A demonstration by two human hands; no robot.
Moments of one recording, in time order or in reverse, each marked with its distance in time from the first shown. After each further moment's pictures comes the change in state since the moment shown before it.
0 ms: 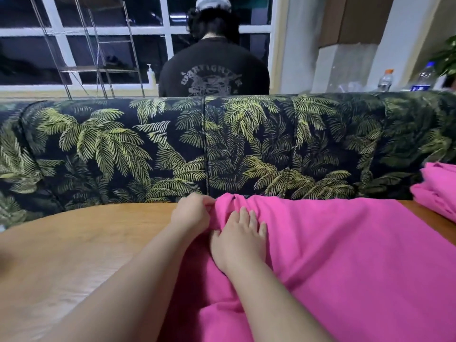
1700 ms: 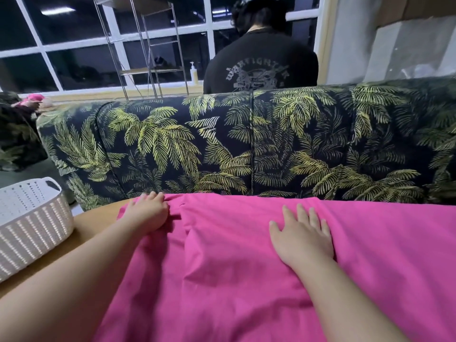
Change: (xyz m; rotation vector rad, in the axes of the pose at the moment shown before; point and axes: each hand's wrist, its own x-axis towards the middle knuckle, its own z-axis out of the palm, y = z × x) left_hand -0.019 -0.157 -0.082 0.532 -0.114 -0.380; right_hand 0.008 0.017 -0.003 -0.072 -0.061 0.030
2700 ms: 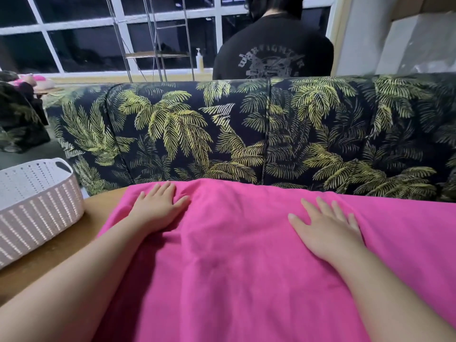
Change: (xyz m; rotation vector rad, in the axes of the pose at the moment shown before) left_hand -0.017 -0.012 0.013 -0.080 0.013 0.104; right_hand 0.007 0.019 -0.004 -0.091 -0.040 -0.019
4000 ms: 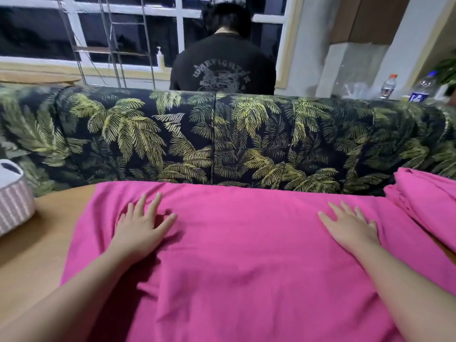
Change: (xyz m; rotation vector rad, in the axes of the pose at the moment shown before) left_hand -0.101 0.076 -0.001 -0.305 0.037 0.054; right_hand -0.019 0.184 -0.045 -0.063 0.113 0.279
